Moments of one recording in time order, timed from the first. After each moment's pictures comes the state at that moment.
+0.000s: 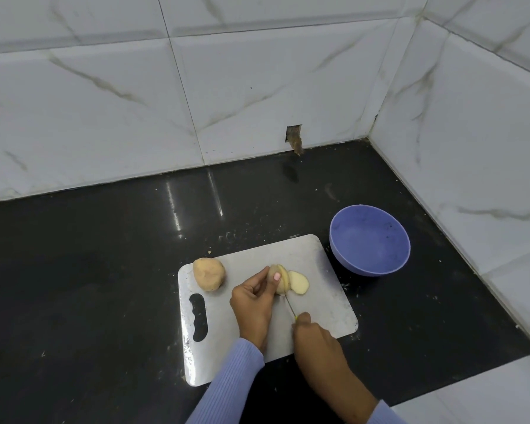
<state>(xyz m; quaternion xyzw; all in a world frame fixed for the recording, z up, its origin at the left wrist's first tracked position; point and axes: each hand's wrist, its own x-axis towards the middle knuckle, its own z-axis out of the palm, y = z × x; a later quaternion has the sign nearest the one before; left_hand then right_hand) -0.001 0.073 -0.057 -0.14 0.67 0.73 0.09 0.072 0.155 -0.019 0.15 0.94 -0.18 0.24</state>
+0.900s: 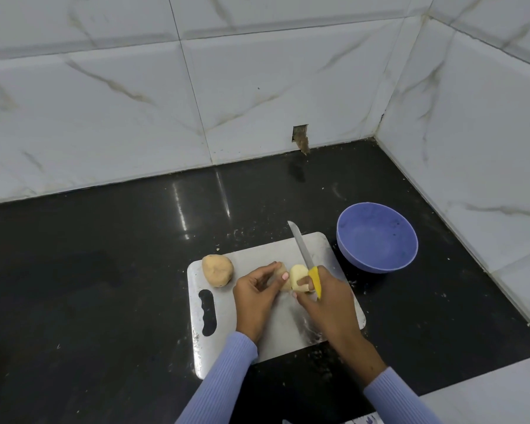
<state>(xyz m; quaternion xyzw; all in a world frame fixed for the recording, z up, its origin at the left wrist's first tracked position) -0.007 0.053 -0.054 -0.04 0.68 0.72 0.12 0.042 0.180 -0.017 0.20 0.91 -0.37 0.00</state>
